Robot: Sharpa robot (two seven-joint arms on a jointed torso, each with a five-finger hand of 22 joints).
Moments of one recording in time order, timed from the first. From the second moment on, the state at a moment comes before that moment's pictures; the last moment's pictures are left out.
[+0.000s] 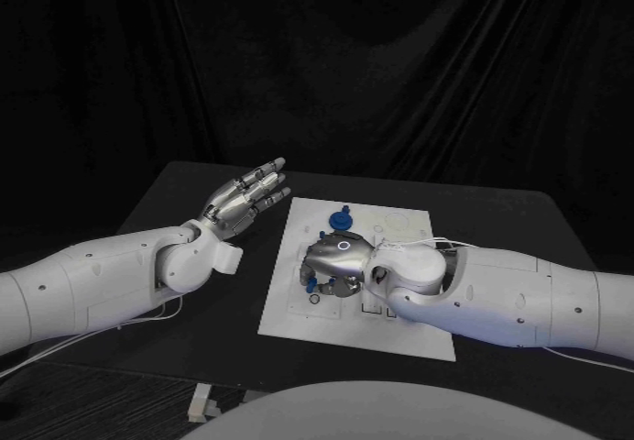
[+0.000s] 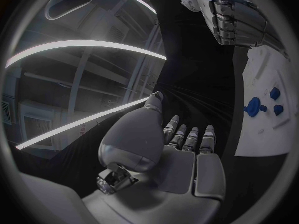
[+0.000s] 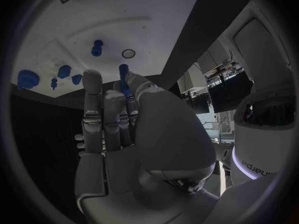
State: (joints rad) left arm 1.10 -0.81 -0.21 1.30 0.04 0.19 0.67; left_hand 1.35 0.23 -0.22 0.16 0.49 0.26 0.03 0.07 0.03 0.02 0.03 0.10 0.02 0.00 0.08 0.01 0.00 0.17 0.00 0.19 0.01 0.00; right arm 1.09 -0.53 -0.21 1.50 -1.85 -0.28 0.00; right_hand 1.56 -0.13 0.31 0.13 0.25 1.09 0.13 0.14 0.16 1.19 0.07 0.14 0.06 1.43 -0.02 0.97 0.95 0.17 1.40 0.08 0.39 1.31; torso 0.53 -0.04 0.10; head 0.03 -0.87
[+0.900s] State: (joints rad) left arm 1.09 -0.80 -0.21 1.28 0.00 0.19 0.68; left_hand 1.36 0.24 -0.21 0.16 0.50 0.26 0.03 0.07 0.03 0.01 0.02 0.10 0.02 0.00 0.09 0.01 0.00 0.17 0.00 0.20 0.01 0.00; right arm 1.08 -0.54 -0.21 1.50 -1.87 -0.23 -0.01; right_hand 1.56 -0.13 0.32 0.13 0.25 1.09 0.13 0.14 0.16 1.19 0.07 0.14 0.06 1.43 -0.02 0.97 0.95 0.17 1.40 0.08 0.40 1.31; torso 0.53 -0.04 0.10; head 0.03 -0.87
